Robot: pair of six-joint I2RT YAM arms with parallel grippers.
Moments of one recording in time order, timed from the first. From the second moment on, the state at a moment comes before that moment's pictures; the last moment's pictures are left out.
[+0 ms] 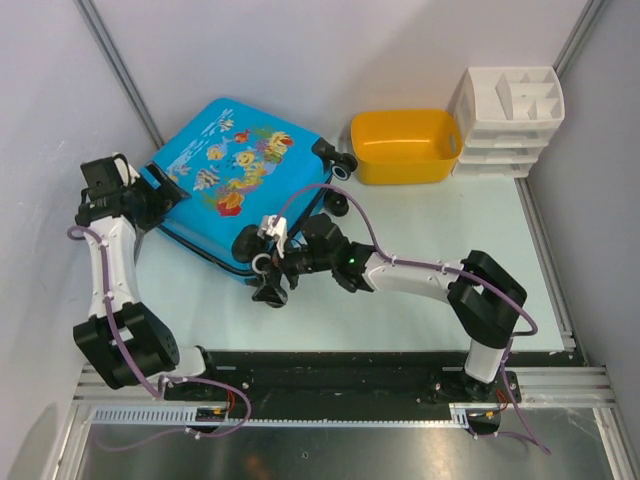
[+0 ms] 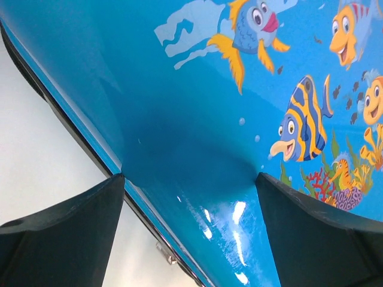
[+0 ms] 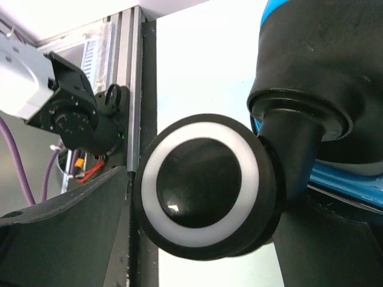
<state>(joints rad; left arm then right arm) 0.40 1.36 1.31 -0.73 0.34 -0.41 1.01 1.78 1.21 0.29 -0.58 0.10</state>
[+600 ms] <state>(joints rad) 0.10 1.01 1.30 -0.63 0.57 -0.03 0.66 1.61 1.18 0.14 -0.62 0.16</state>
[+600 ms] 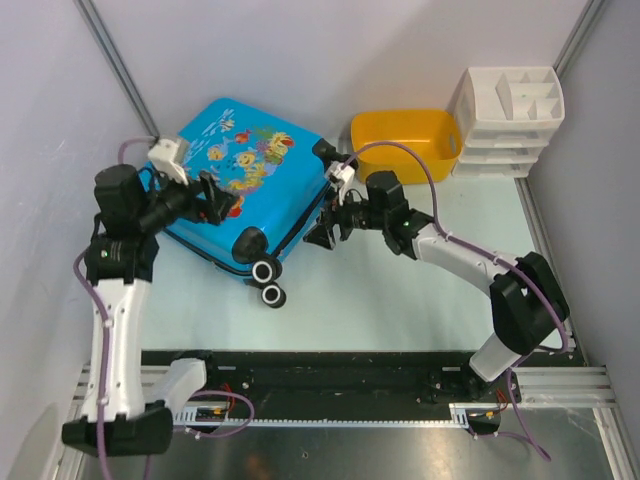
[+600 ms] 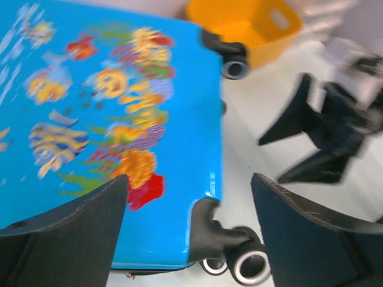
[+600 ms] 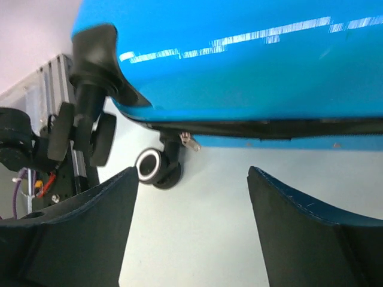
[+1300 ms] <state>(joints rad) -0.34 1.07 1.18 -0.76 0.51 0.29 0.88 1.82 0.73 1.04 -0.39 0.01</state>
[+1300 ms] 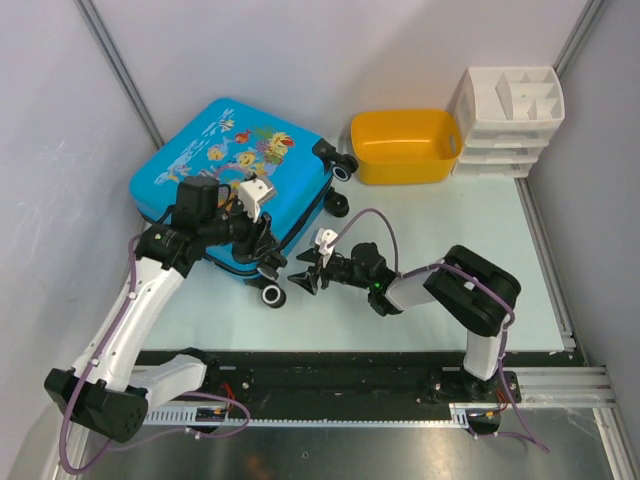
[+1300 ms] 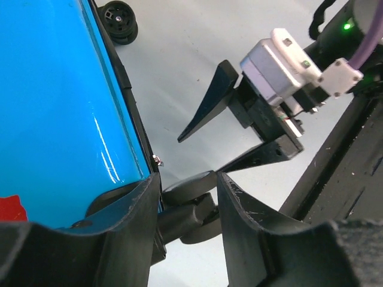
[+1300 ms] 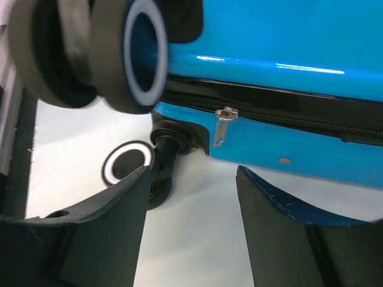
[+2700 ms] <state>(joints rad) -0.39 1.09 1.29 -0.93 0.51 0.61 0.87 2.09 0.91 1.26 -0.31 0.00</state>
